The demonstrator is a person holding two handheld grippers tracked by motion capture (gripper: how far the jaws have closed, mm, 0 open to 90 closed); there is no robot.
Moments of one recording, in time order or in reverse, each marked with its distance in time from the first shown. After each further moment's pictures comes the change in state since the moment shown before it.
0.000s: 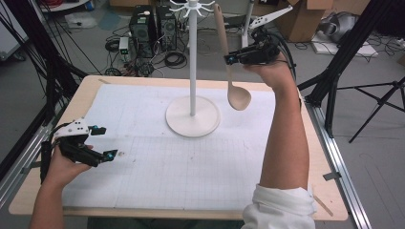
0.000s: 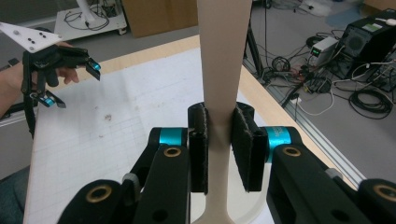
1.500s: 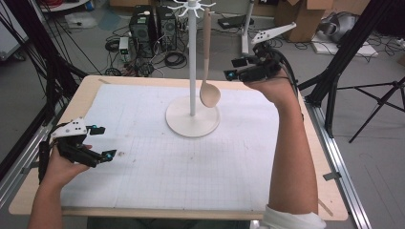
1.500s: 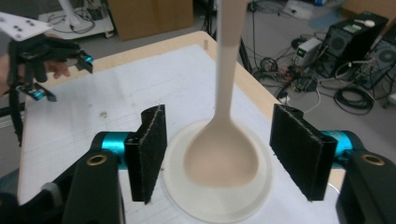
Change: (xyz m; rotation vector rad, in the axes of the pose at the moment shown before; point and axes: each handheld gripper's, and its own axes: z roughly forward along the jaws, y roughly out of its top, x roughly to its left) left arm -0.003 0.003 -0.005 -0.014 -0.005 0.010; right arm 0.032 -0.030 -0.006 -0.036 -0.065 0.003
